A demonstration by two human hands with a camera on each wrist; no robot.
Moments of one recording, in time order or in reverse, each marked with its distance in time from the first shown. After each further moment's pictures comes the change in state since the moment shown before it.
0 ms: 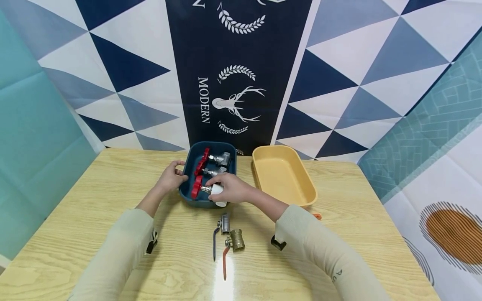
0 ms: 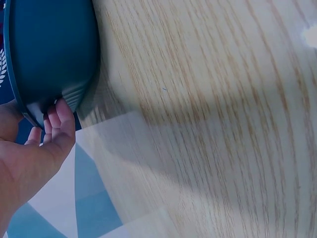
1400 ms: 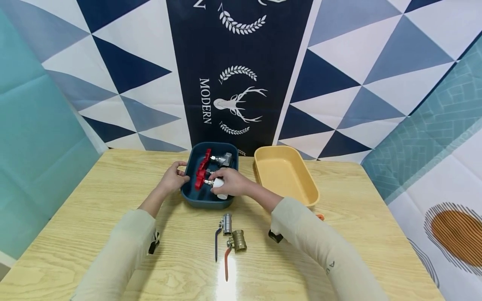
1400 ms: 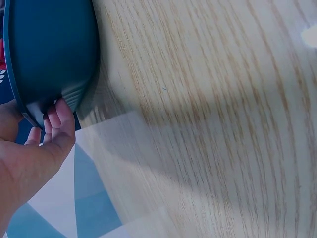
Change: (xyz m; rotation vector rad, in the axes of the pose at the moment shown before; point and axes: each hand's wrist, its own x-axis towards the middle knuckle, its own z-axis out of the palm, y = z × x) left_hand 0.002 0.000 0.000 0.030 0.002 -0.003; right_hand 0.022 0.015 -0.004 -0.050 0.015 0.071
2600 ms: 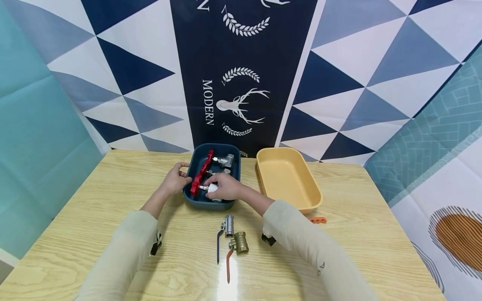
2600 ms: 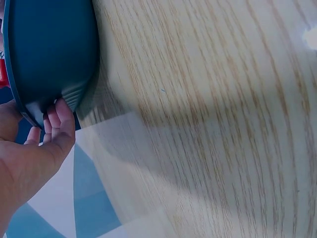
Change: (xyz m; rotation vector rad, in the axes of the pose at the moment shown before) left_hand -0.001 -0.001 0.001 -0.024 0.011 0.002; right_hand 0.020 0.003 0.021 0.021 -0.057 -0.033
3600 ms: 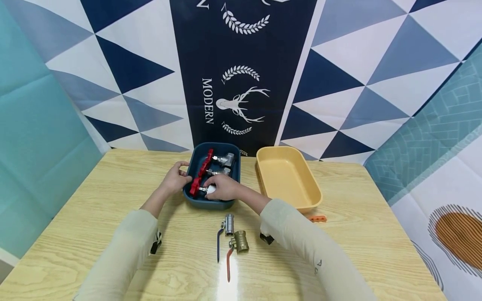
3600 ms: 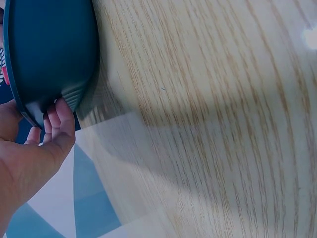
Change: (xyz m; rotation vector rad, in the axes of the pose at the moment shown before) left_hand -0.002 0.001 0.000 -0.004 -0.005 -0.009; right_hand 0.004 0.000 0.006 -0.059 -0.030 -0.011
